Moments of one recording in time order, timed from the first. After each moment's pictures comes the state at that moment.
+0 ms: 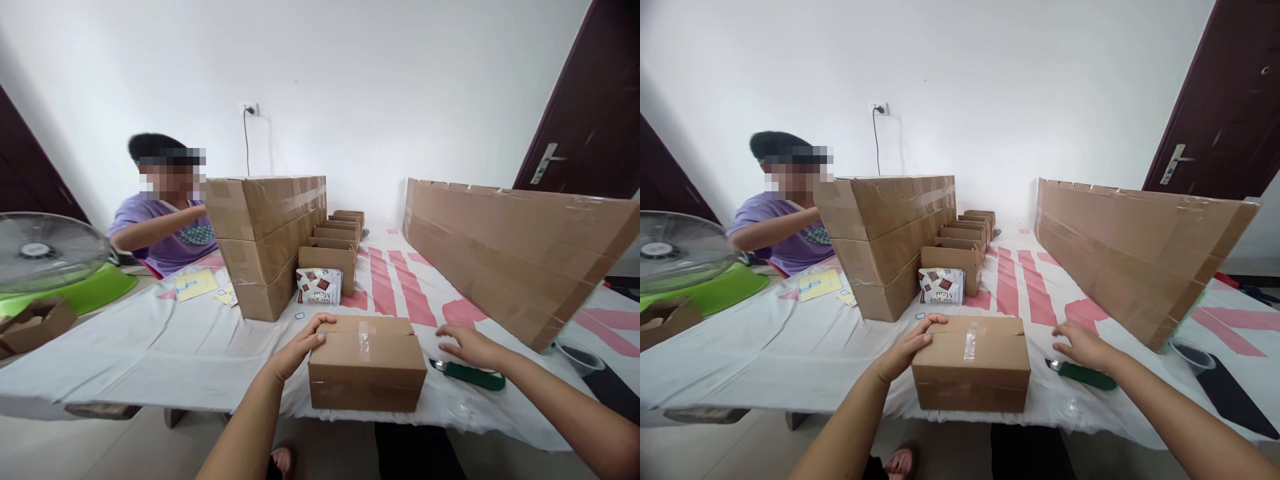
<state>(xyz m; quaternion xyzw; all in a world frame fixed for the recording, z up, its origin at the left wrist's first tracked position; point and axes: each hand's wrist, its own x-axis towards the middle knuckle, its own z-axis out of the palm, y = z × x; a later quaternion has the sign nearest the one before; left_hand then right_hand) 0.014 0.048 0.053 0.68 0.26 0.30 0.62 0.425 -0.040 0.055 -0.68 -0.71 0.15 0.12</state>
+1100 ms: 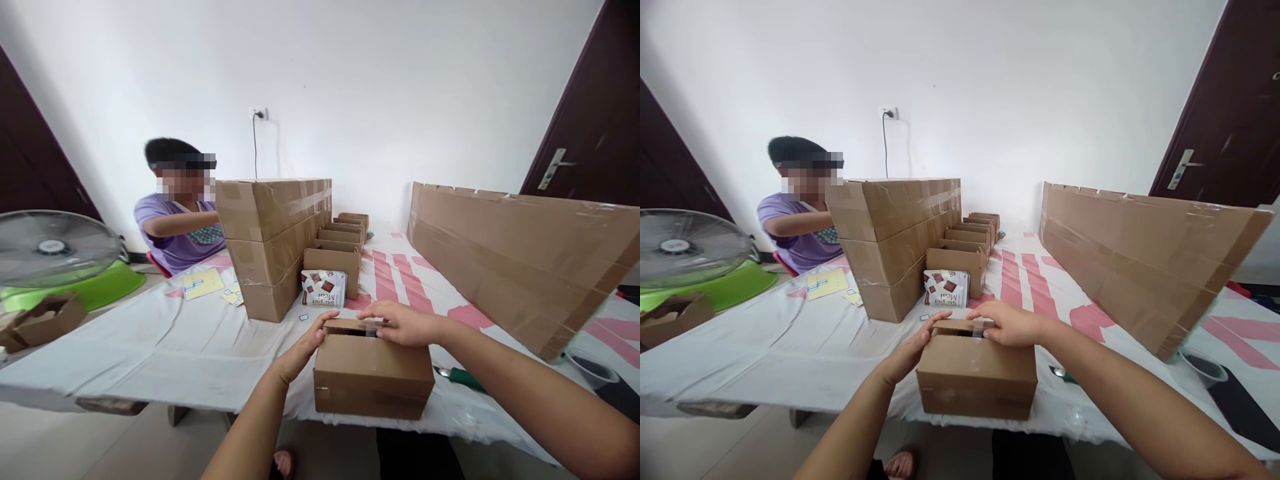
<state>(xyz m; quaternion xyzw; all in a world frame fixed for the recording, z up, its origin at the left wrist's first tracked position) 0.013 0.051 0.044 0.67 0.22 0.33 0.62 0.275 0.002 0.150 -0.40 -0.89 0.18 0.13</state>
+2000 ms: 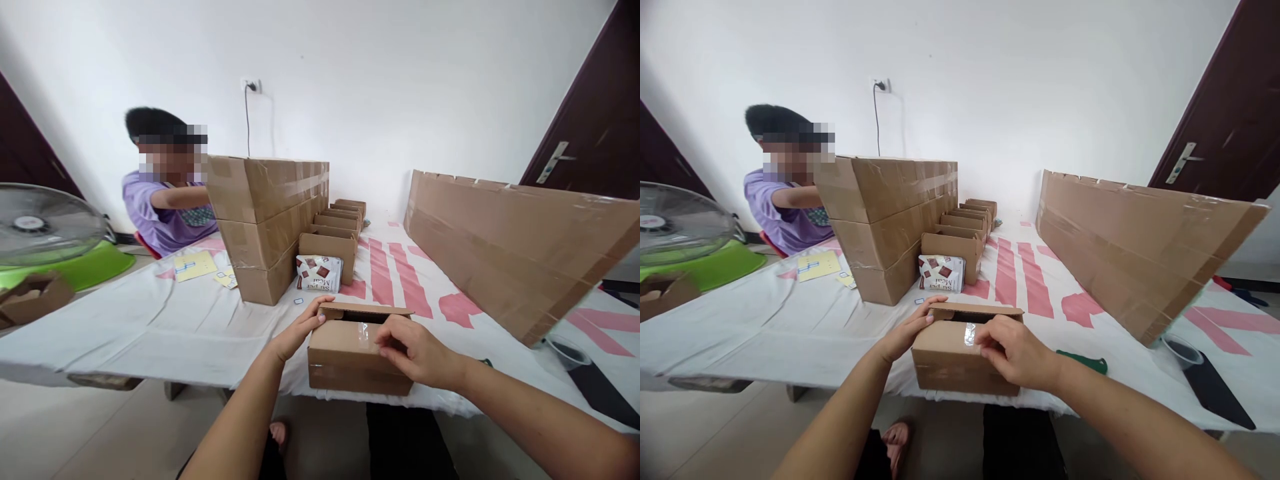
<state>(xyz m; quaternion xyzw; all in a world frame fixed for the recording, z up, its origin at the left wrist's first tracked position) 0.017 0.048 0.051 0.68 0.29 0.33 0.58 0.272 -0.070 0.122 -0.39 -0.86 0.13 0.31</state>
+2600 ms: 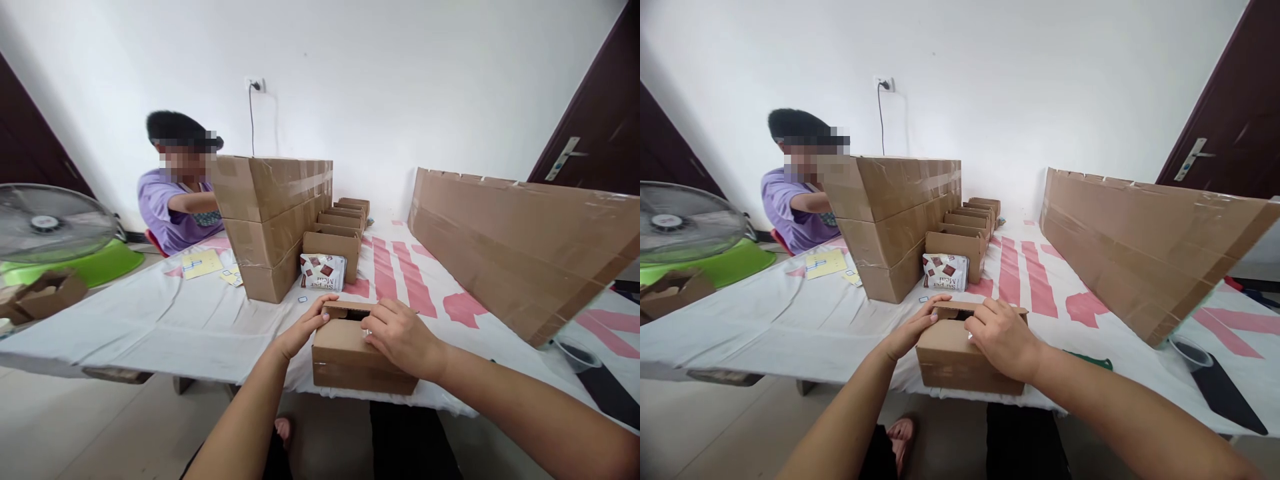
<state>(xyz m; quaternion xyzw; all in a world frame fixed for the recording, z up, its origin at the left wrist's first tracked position) 0.018 0.046 0.051 0.68 0.28 0.33 0.59 0.245 -0.046 0.120 -0.39 -0.89 -0.16 0.17</state>
